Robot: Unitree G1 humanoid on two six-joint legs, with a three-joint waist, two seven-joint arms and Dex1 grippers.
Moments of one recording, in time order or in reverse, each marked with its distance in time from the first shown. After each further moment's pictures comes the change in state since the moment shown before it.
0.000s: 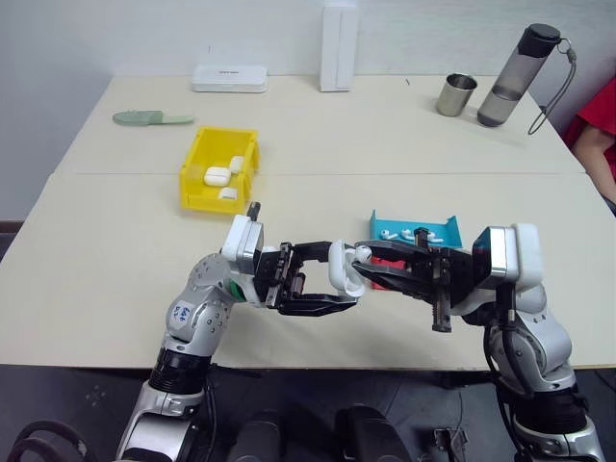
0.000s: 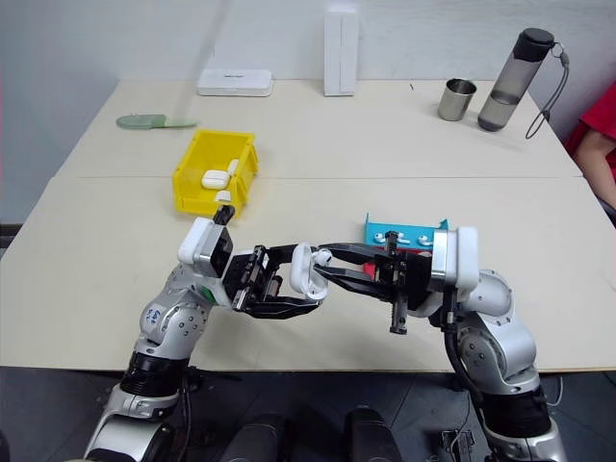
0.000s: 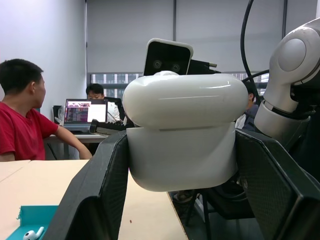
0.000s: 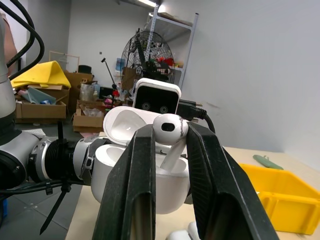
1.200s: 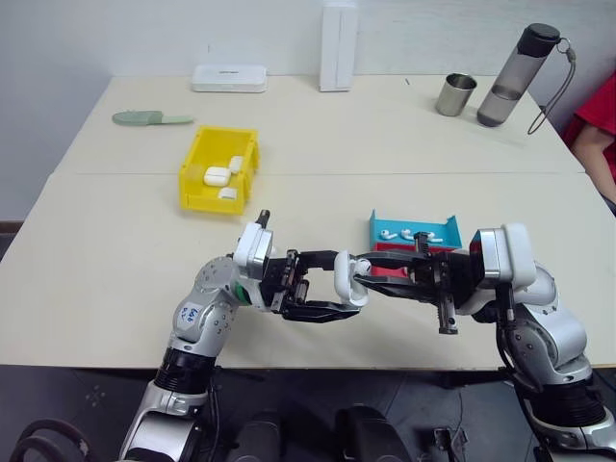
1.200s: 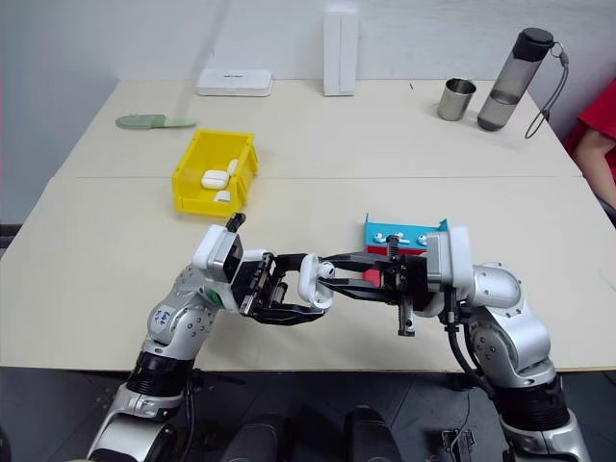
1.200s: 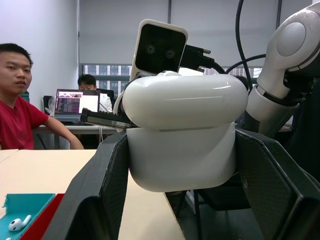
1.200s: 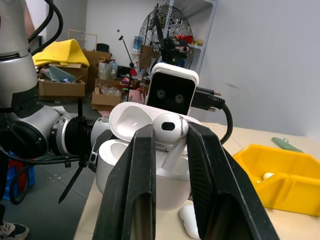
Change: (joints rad) left arm 0.000 -0.027 -0.025 0.049 0.046 -0.016 -0.038; right arm -0.005 -0.120 0.011 0.013 0.010 0.053 0.063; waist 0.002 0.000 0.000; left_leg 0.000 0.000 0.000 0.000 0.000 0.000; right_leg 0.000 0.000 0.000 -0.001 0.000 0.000
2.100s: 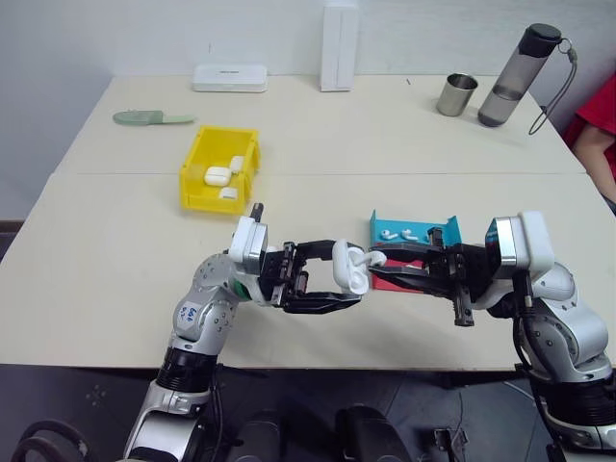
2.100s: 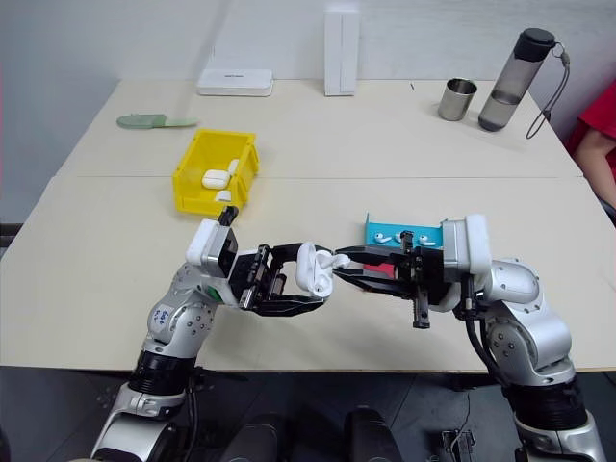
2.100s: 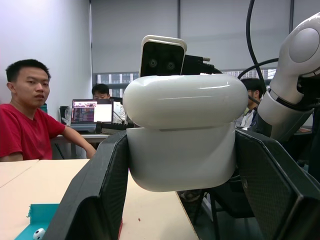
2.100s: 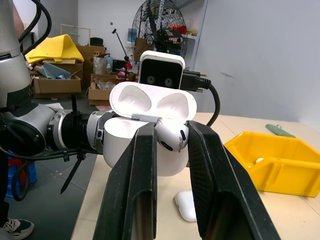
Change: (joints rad) left arm -0.007 -0.017 0.024 -0.009 -0.003 -0.031 0.033; right arm -0.005 -0.040 -0.061 0.005 0.041 0.053 -0.008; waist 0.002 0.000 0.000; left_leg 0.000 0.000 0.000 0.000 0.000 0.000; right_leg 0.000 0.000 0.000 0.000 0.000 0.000
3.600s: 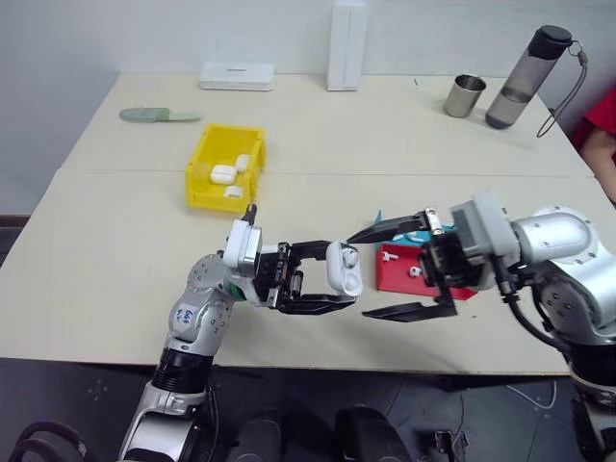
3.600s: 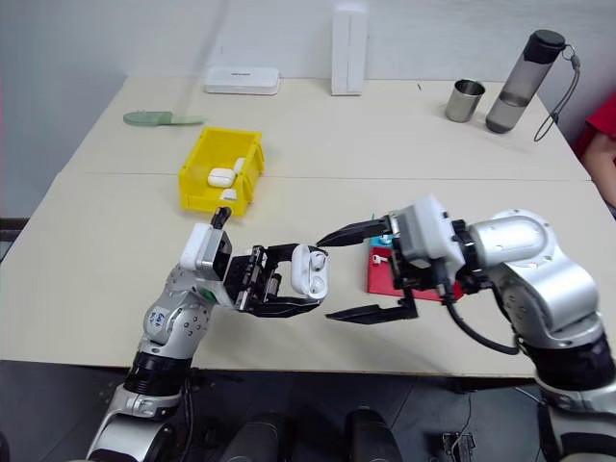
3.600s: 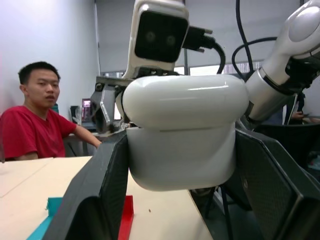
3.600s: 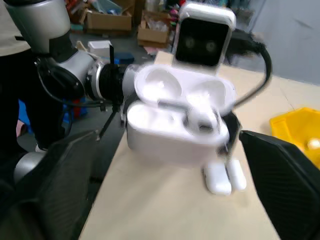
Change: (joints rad) left arm 0.011 0.034 0.010 0.006 0.014 -0.068 -0.017; right arm -0.167 -0.243 0.008 -0.012 -0.063 0.253 0.141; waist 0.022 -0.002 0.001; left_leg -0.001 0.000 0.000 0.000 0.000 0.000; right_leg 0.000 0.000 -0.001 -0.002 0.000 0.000
